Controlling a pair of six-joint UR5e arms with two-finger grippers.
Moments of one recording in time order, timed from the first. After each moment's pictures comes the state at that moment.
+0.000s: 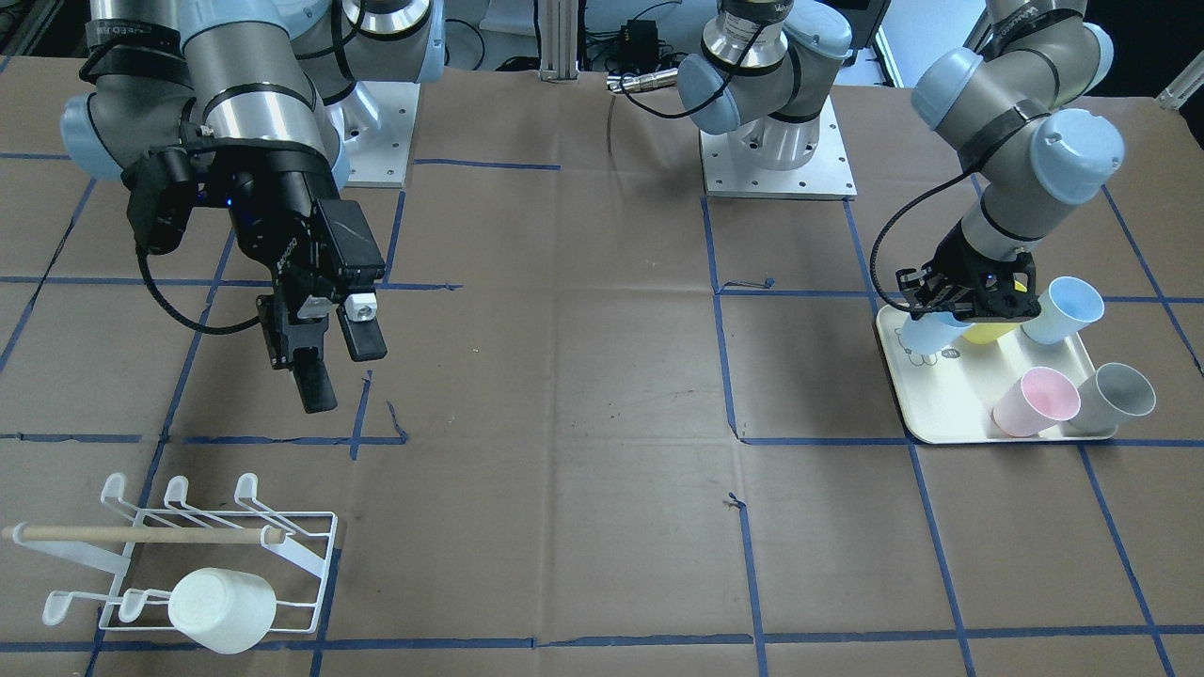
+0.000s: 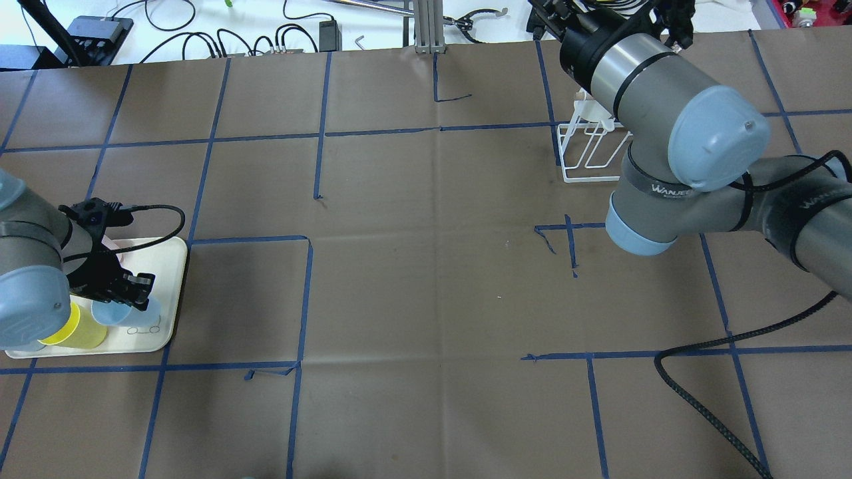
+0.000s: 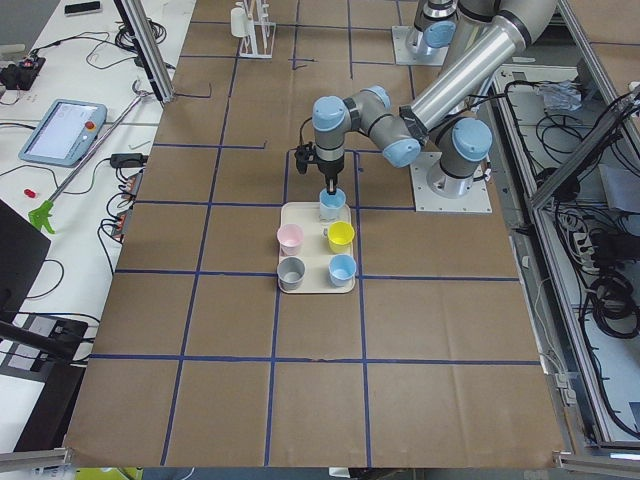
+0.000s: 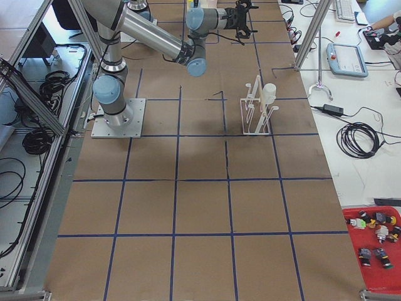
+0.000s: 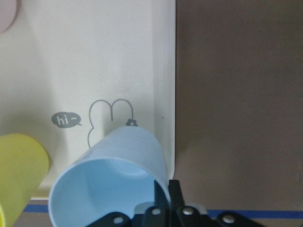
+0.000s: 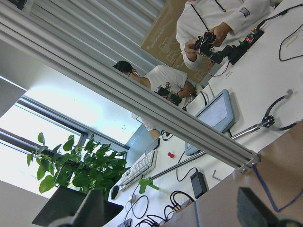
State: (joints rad) left arm -1.03 -1.57 -2.15 -1.04 1.62 0.54; right arm 1.59 -1.38 1.99 -3.52 -1.19 0.99
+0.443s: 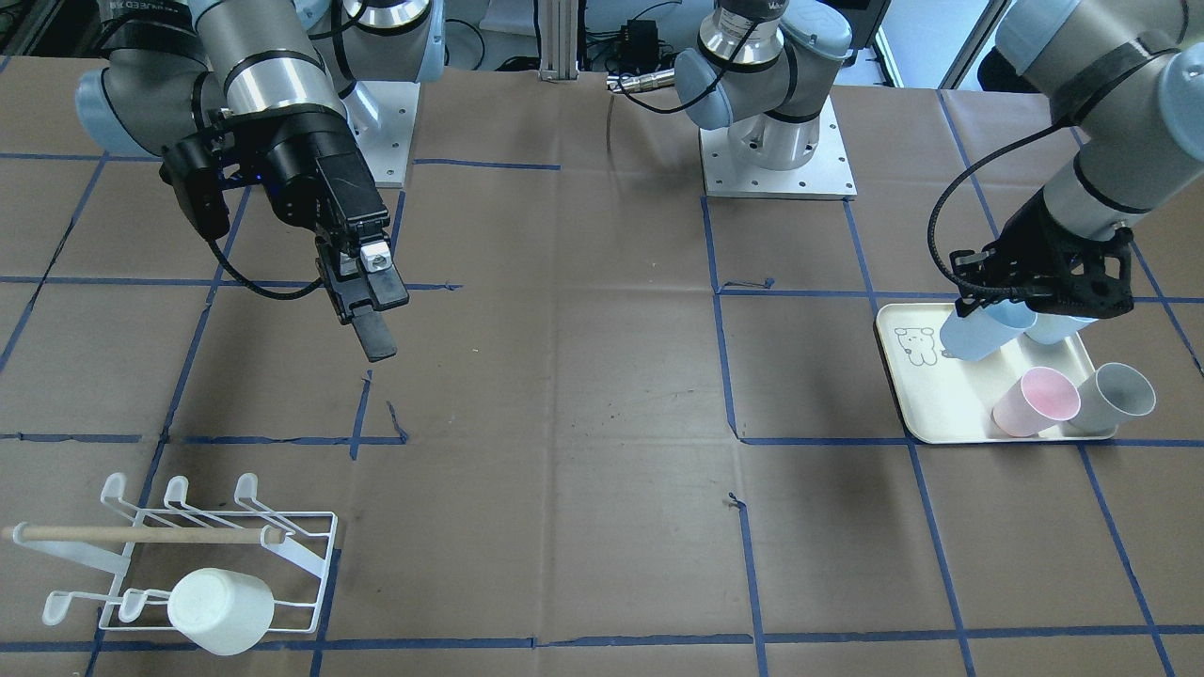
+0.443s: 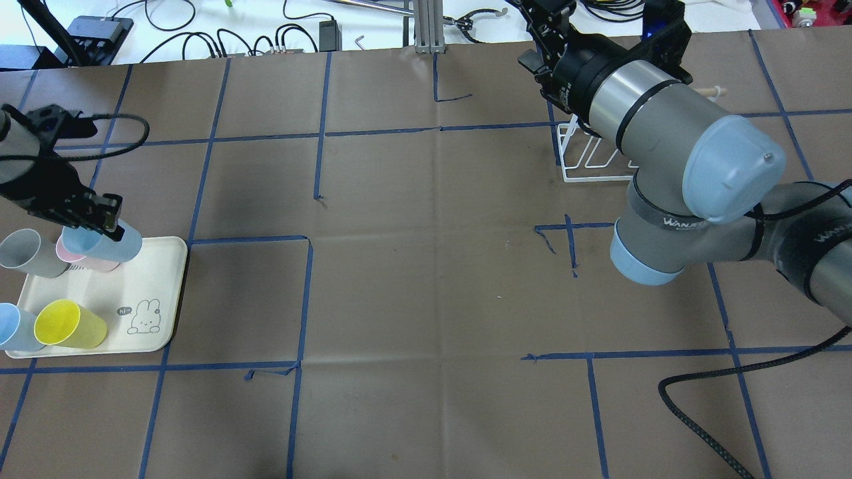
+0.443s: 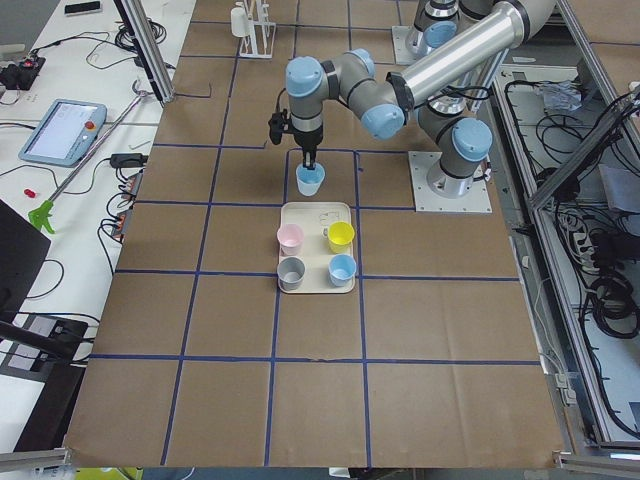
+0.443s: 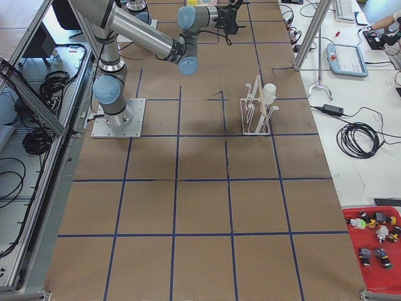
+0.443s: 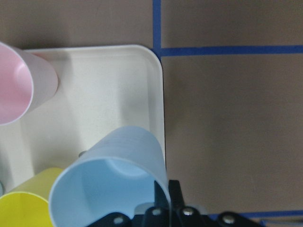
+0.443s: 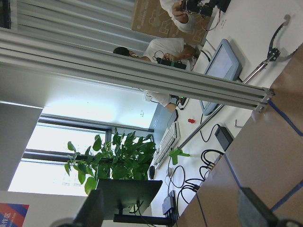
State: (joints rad) left arm -1.13 -1.60 -1.76 -1.41 1.56 0.54; right arm 1.59 -1.44 2.07 -3.52 -1.11 1.29
